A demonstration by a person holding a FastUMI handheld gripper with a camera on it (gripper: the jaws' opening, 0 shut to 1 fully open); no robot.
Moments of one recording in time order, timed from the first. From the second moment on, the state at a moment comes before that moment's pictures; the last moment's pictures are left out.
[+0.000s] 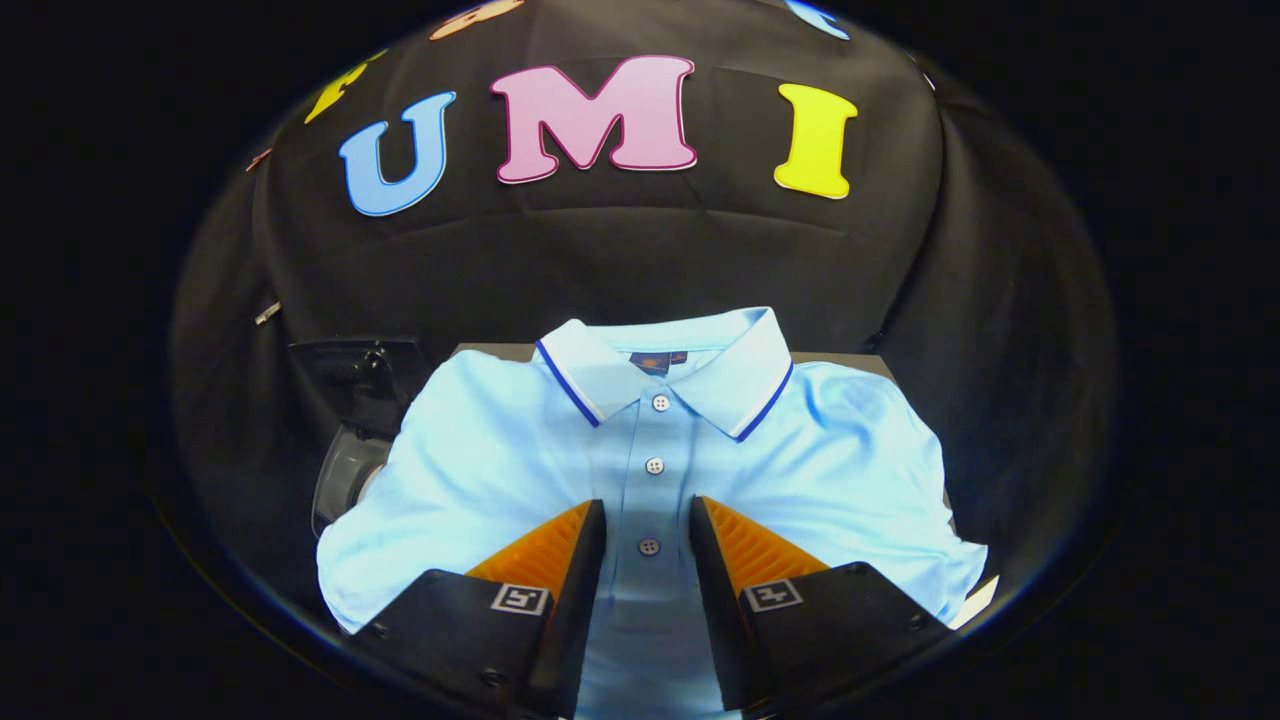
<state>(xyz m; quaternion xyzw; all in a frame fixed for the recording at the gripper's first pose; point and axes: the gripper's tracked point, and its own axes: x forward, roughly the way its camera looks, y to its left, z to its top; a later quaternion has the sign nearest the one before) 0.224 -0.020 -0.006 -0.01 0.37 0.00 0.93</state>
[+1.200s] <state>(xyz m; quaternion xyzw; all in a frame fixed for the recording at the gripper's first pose) 0.228 -0.007 0.042 0.05 0.30 0.02 0.95</state>
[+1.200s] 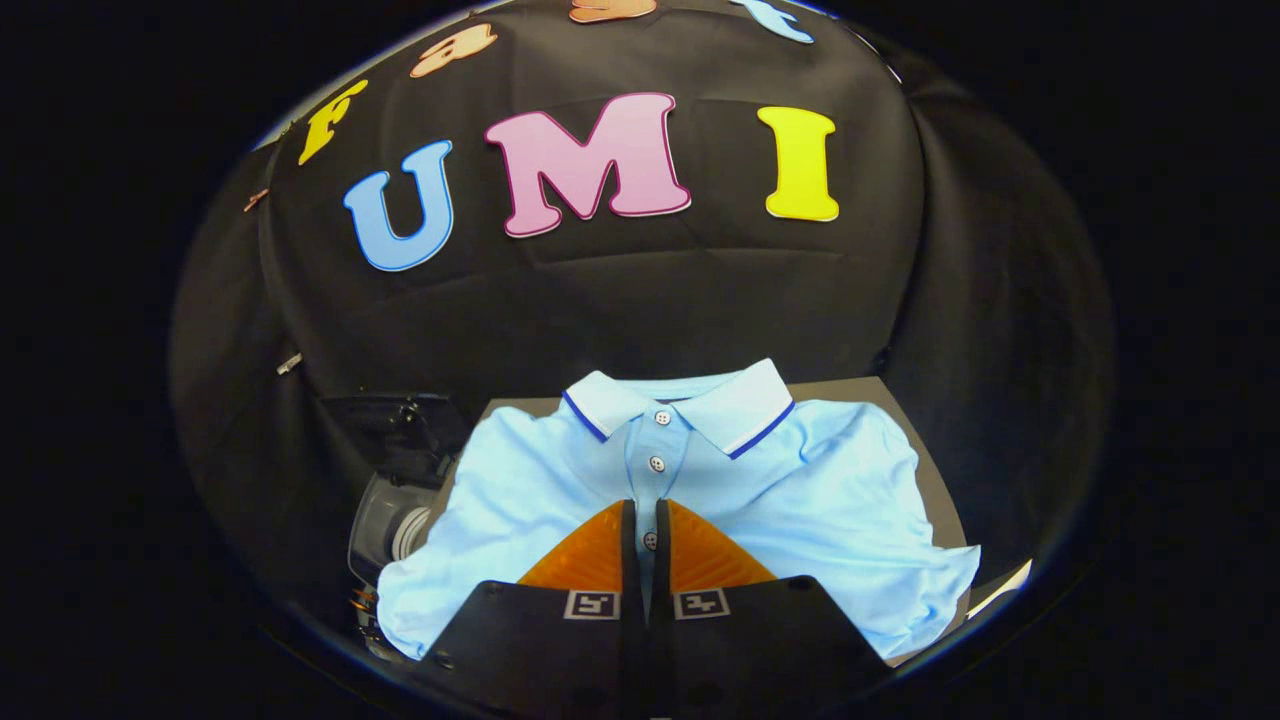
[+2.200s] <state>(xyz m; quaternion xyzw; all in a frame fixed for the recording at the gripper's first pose) 0.225 0.102 0.155 0.06 0.19 0.12 0.97</state>
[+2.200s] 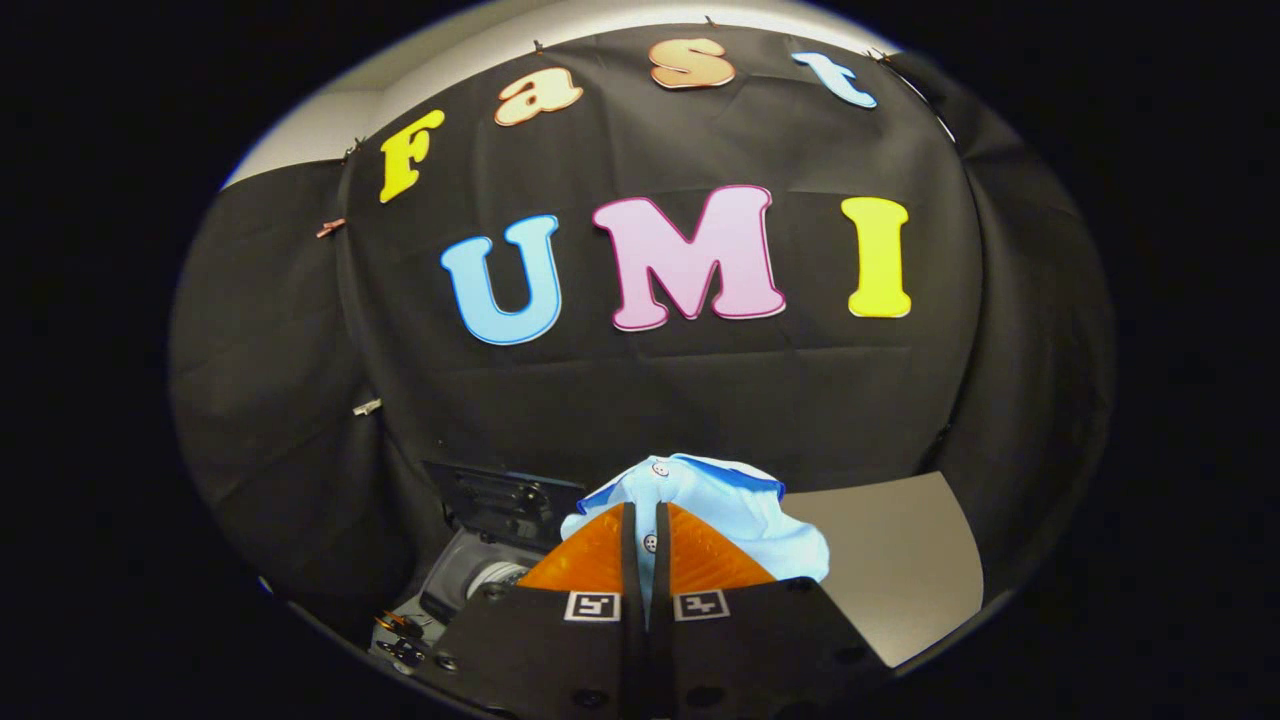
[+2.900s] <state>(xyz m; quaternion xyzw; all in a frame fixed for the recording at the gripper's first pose) 0.217 0.284 0.157 0.07 0.19 0.21 0.96</state>
